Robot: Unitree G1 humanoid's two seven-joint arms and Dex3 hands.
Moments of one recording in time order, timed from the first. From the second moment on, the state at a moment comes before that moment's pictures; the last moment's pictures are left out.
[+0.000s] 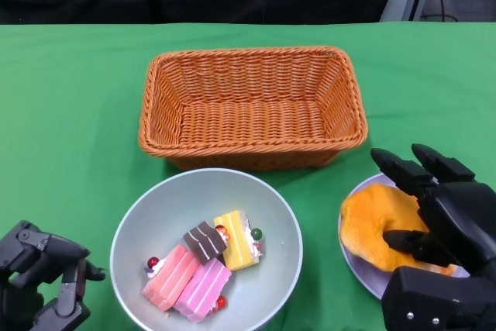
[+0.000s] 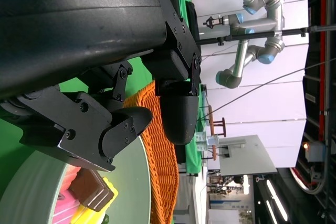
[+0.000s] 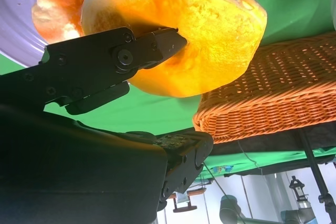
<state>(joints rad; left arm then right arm) 0.21 -0.04 0.24 0.24 -0.31 -0.73 -0.29 -0.08 -0.38 0.27 0.09 -0.74 -0.11 -0.17</state>
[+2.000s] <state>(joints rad) 0.21 -0.04 0.25 0.22 -0.33 -0.70 -0.29 -0.04 -0.42 0.18 0.21 -0.73 -0.18 -0.29</state>
